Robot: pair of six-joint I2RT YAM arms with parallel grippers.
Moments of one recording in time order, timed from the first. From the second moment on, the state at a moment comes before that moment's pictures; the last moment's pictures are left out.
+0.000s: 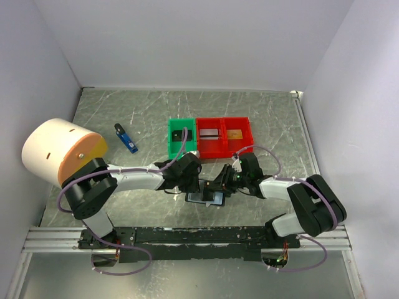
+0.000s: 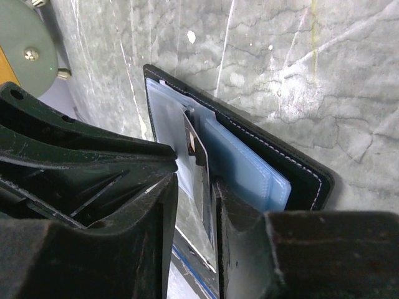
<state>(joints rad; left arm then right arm) -0.98 1.67 0.88 -0.16 -0.02 -0.85 0.43 1.40 0.35 0.27 -0.57 0.91</state>
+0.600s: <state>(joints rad) -0.98 1.64 0.87 -0.19 -0.06 -0.86 0.43 1.39 0.33 0.29 -0.58 0.90</state>
